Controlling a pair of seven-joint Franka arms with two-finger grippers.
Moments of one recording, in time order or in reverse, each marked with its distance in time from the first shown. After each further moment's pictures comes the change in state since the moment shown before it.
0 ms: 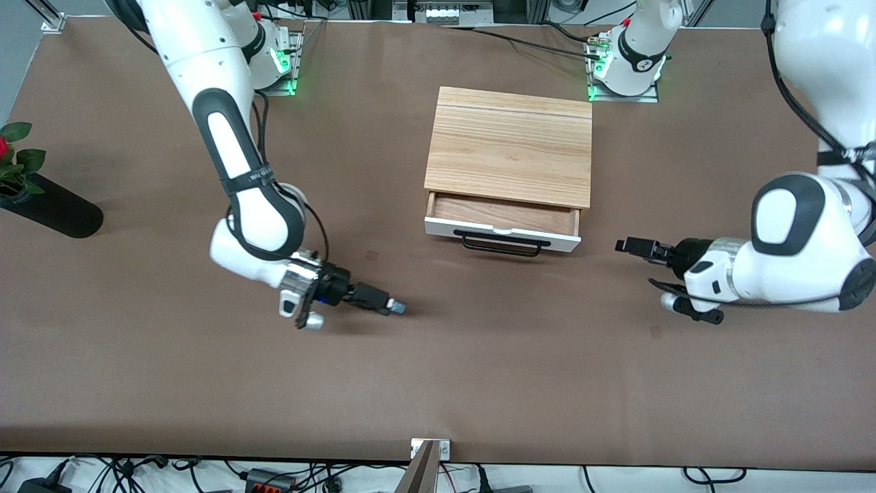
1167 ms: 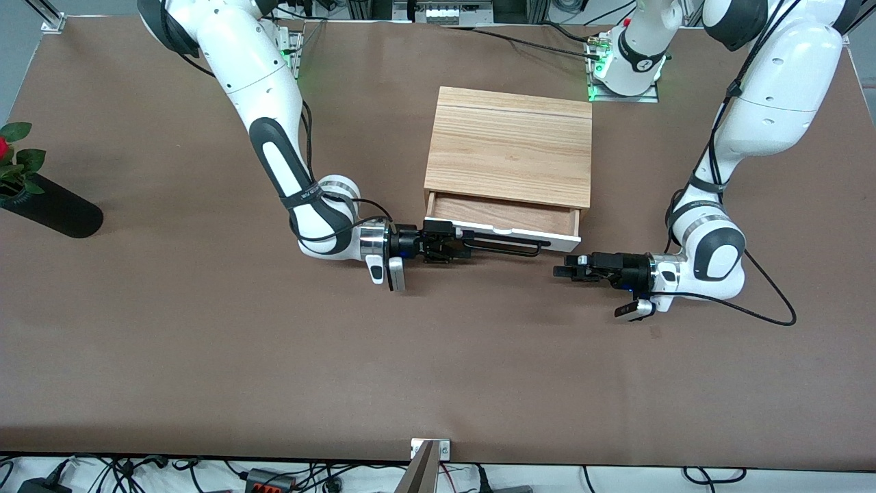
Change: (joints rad) left arm 0.075 0.257 0.020 -0.294 -1.201 0.047 0.696; right arm 0.089 0.146 0.113 -0.069 0.467 -0.405 -0.755
